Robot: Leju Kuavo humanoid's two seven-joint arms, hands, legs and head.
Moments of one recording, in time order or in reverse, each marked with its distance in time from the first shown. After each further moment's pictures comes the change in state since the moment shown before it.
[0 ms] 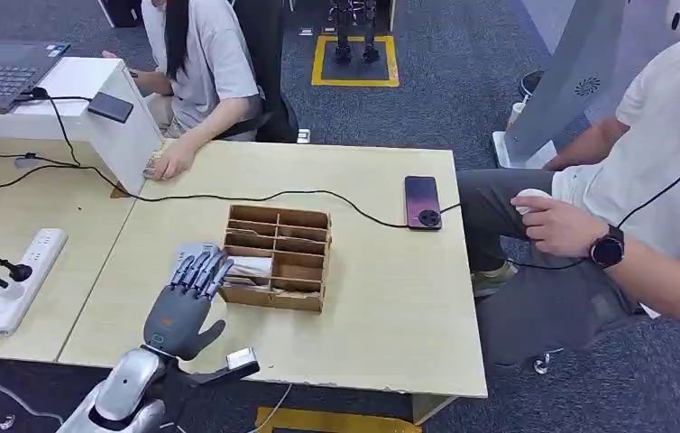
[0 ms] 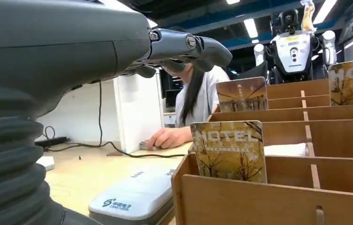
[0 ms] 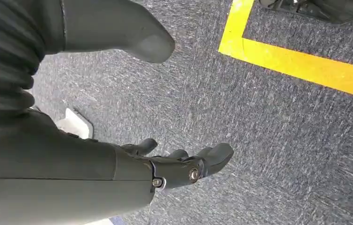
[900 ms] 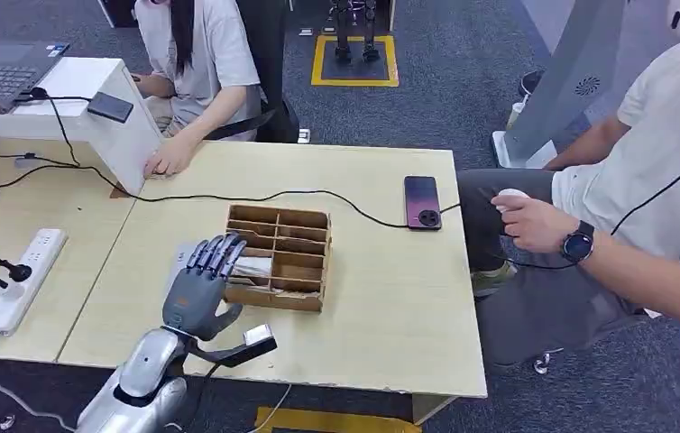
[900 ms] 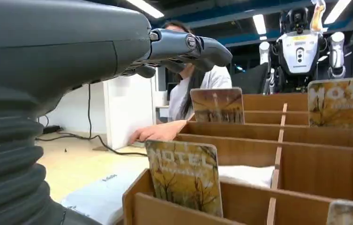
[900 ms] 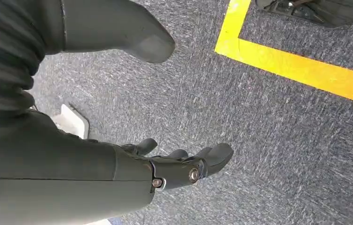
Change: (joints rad) left arm -0.102 -0.085 -0.003 0.097 0.019 -0.013 -0.009; right arm -0.008 0.007 0.002 0.000 0.019 -0.001 -0.005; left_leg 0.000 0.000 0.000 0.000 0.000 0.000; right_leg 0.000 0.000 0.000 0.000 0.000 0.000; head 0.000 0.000
